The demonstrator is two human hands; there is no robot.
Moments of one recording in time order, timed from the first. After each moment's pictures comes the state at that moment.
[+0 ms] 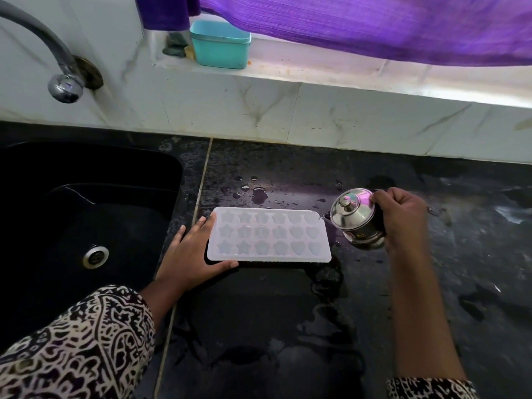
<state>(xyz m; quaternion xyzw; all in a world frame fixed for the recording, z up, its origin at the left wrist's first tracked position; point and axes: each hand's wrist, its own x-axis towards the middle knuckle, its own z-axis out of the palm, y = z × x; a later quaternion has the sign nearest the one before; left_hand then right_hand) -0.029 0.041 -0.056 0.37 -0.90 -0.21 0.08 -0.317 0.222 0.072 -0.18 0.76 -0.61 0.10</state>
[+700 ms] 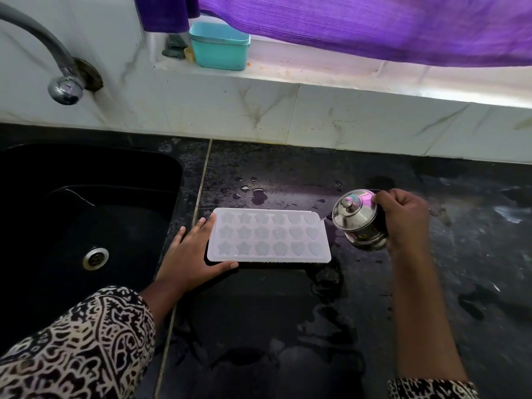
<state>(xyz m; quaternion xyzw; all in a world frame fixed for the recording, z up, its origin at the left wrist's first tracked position) -0.028 0.042 -0.054 0.37 -0.90 -0.21 0.07 -0.319 0.225 0.071 -0.18 0.76 -0.62 0.09</state>
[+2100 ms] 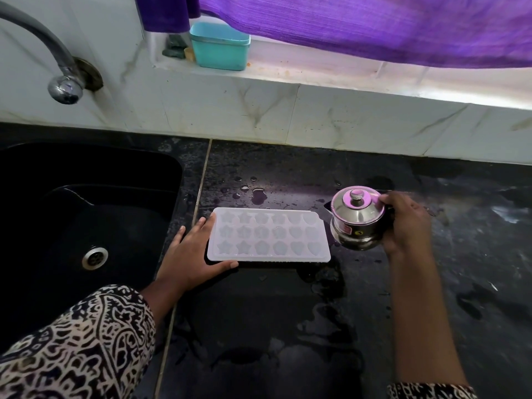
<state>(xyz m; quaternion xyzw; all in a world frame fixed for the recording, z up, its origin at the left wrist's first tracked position) -0.029 0.042 -0.055 0.37 -0.90 -0.21 0.07 -0.316 0.225 0.073 -0.06 0.63 -0.75 0.19</state>
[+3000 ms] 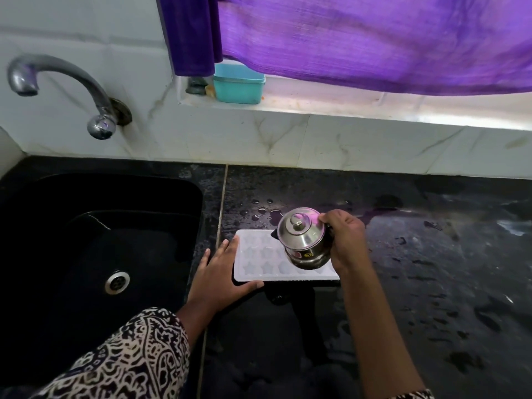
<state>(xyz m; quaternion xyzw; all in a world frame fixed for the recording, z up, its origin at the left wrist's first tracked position) -0.028 0.042 -0.055 0.36 -0.91 -0.21 0.08 -0.224 0.155 0.069 -0.13 0.63 -0.72 0.26</state>
